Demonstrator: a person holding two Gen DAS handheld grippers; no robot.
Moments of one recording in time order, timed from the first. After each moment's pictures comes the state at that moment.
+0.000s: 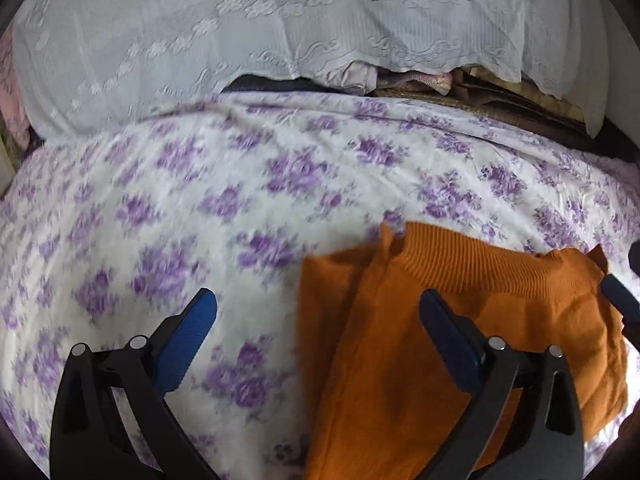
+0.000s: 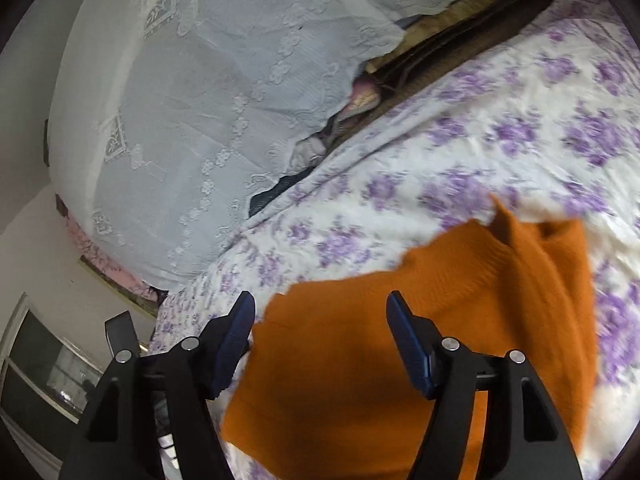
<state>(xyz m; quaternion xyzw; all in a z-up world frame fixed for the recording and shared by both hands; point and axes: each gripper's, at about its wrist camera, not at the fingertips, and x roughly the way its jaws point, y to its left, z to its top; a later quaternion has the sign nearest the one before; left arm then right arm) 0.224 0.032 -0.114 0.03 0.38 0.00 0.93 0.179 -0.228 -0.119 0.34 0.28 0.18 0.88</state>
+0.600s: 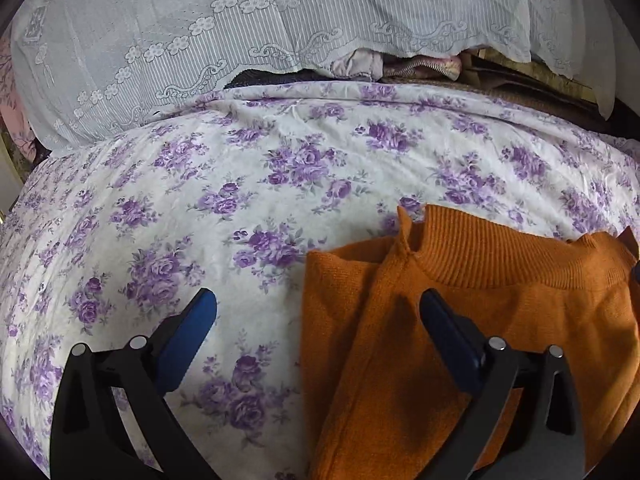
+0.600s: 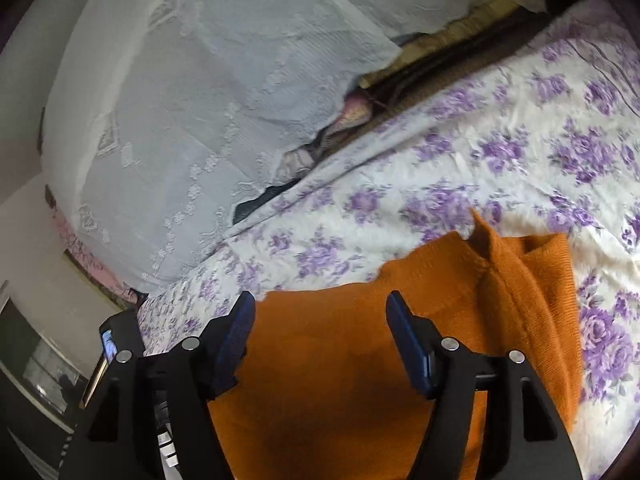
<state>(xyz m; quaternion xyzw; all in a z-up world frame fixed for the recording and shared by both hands) 0.235 0.034 -0.135 0.05 0.38 0.02 0.93 0.168 -0.229 -0.124 0.30 0.26 0.15 0.90</state>
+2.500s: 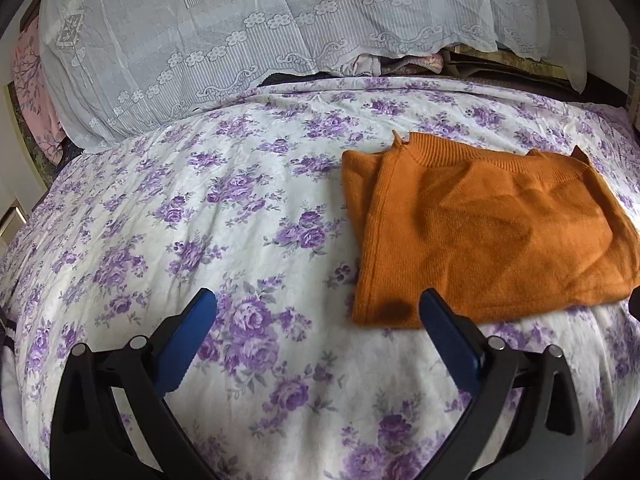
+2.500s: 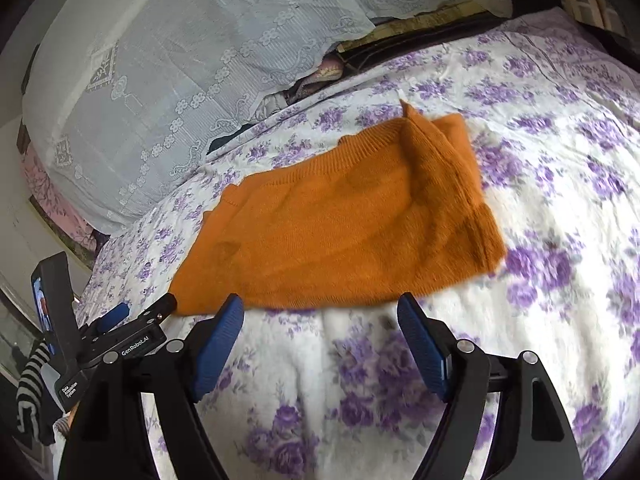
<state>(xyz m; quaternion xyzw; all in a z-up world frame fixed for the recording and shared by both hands) 0.094 0.053 -0.134 0.08 0.35 0.04 0.93 0.036 -0.199 -0.154 0.24 0.33 0.08 0.91</state>
